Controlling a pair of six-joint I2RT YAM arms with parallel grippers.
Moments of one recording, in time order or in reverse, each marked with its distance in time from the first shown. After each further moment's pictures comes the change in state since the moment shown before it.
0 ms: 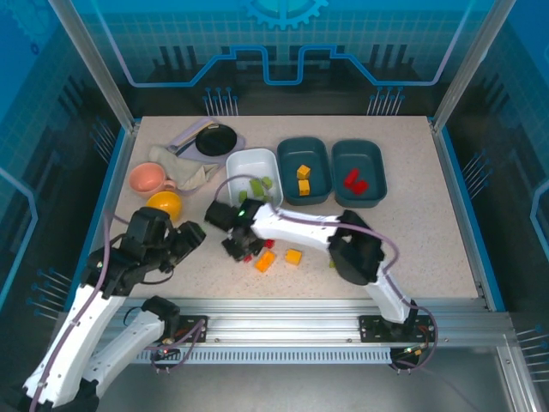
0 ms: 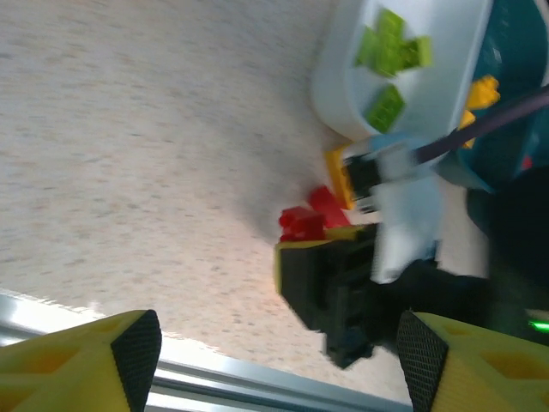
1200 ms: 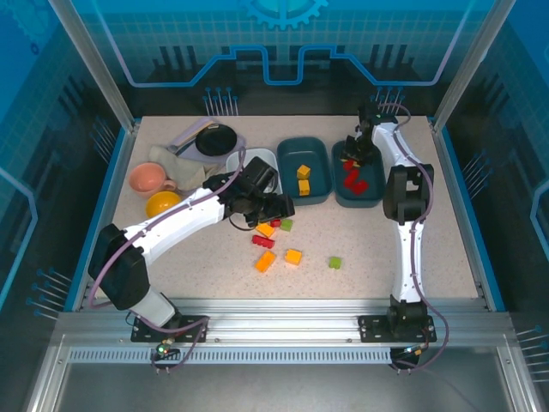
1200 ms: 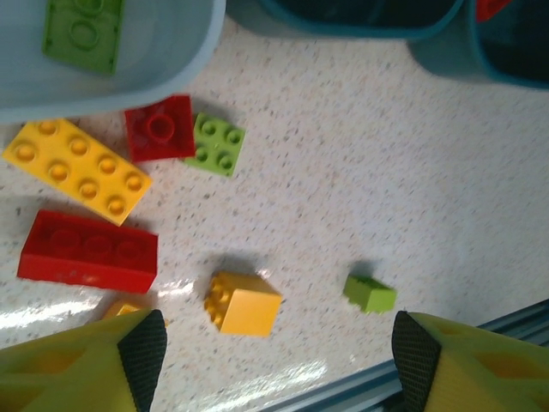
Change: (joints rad) left arm -0.332 0.896 0.378 0.353 0.109 0.183; right arm -1.009 0.344 0.441 -0.051 -0.228 -0.044
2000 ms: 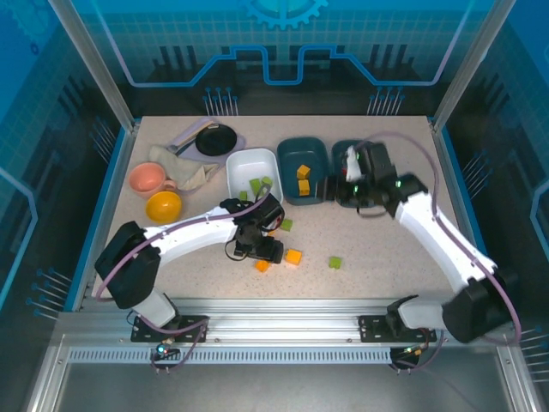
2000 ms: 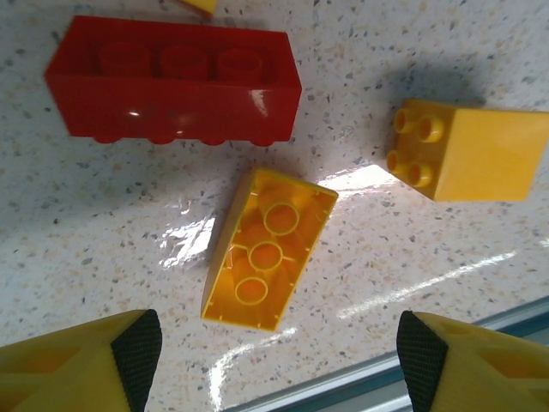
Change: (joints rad) left arm -0.108 0.051 -0.204 -0.103 -0.054 0.279; right arm 0.343 -1.223 -1.157 0.326 -0.117 0.085
